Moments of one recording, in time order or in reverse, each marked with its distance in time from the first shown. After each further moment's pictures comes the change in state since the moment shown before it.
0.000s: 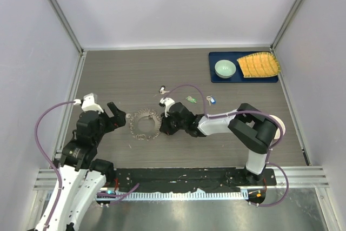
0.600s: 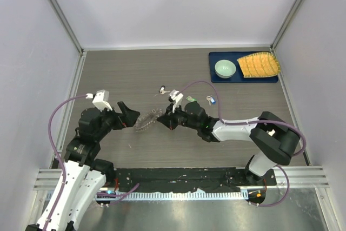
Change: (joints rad) left arm 0.004 0.047 -0.060 0.182 0.330 0.006; right arm -0.016 -0.211 -0.177 0.360 -0.045 -0.076
